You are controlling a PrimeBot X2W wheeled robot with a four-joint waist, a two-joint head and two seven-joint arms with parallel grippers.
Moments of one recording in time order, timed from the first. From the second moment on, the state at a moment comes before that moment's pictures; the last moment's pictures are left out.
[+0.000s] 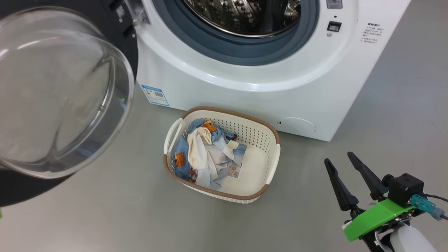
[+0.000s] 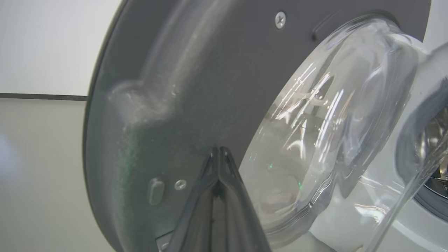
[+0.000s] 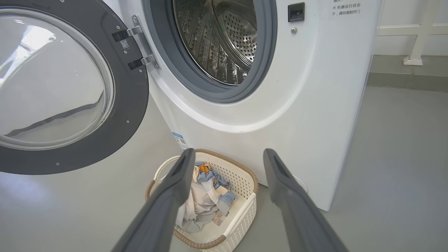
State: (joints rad) left arm -0.36 0.33 0.26 0.56 -0.49 -0.05 -0.25; right arm -0.18 -0.28 0.21 0.26 0.43 0.13 -0.25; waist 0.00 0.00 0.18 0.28
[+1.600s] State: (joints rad) left arm -0.08 0.19 0.11 0.32 -0.47 -0.13 -0.26; right arm -0.14 -0.28 0.21 0.26 0.45 0.13 -0.25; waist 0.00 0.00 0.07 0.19
